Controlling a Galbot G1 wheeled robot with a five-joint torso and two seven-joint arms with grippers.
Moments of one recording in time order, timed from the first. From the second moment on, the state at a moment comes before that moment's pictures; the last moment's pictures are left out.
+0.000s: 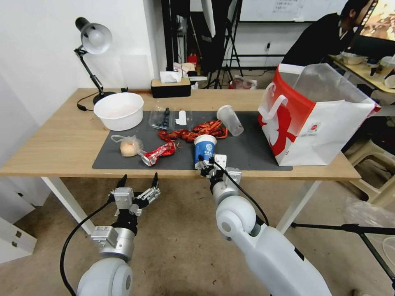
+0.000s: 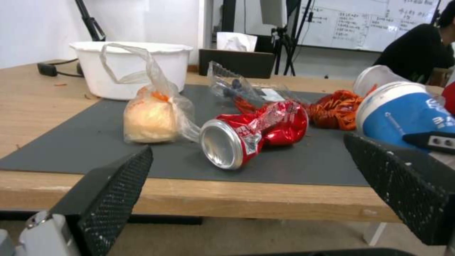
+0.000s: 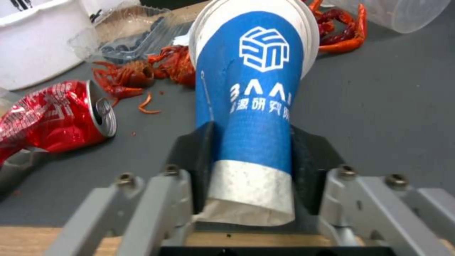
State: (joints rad) left arm 1.64 -1.60 -0.55 -2.18 -0.14 0.06 0.08; right arm -0.94 1.26 -0.14 1.92 0.72 -0.35 0.70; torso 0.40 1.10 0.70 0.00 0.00
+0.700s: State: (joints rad) left arm 1.64 -1.60 -0.55 -2.18 -0.13 0.05 0.08; right arm -0.98 1.16 0.14 2.12 0.75 -0.13 0.40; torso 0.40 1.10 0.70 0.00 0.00
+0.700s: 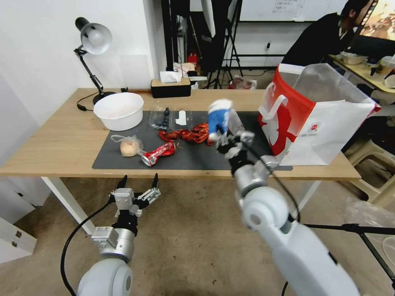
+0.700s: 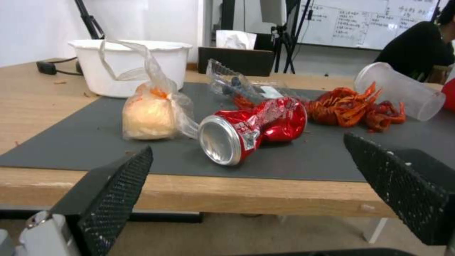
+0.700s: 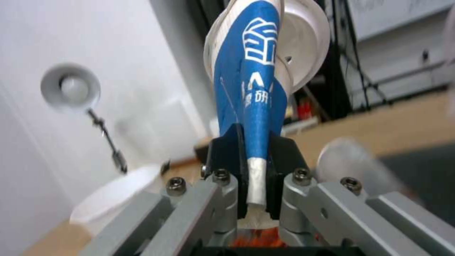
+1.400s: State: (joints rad) left arm 1.66 -1.59 -0.54 -2.18 -0.12 0.04 0.08; right arm -0.79 1.05 0.48 2.03 0.86 -0.28 0.65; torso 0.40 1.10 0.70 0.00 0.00
